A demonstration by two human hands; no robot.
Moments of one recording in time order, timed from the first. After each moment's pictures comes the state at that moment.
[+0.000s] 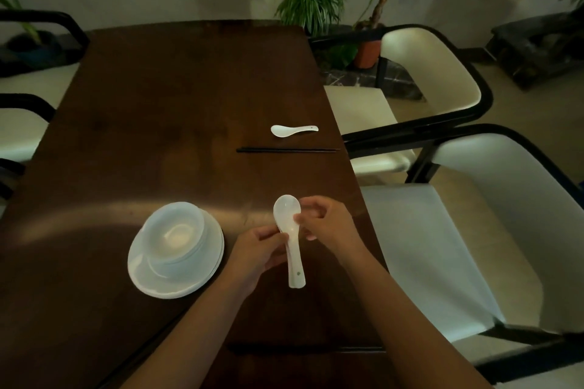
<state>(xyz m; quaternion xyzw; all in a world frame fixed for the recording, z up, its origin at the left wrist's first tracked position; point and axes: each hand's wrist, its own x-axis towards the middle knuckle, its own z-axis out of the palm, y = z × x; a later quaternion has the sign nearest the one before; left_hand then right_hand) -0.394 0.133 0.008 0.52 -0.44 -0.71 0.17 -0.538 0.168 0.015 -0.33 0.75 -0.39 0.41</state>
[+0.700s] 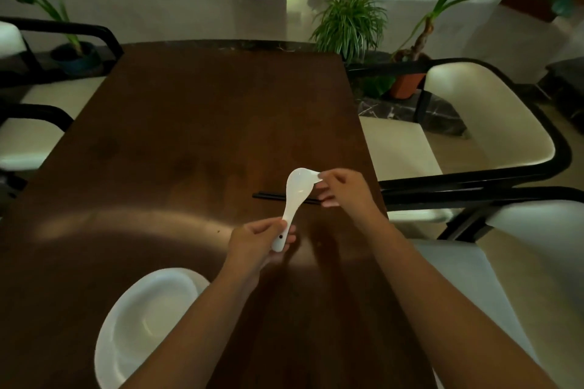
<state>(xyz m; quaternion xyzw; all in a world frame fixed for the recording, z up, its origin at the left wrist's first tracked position) -0.437 -0.005 -0.013 0.57 -0.36 -0.68 0.30 -0.629 -0.028 -0.016 -0.37 0.74 -0.41 0.39</state>
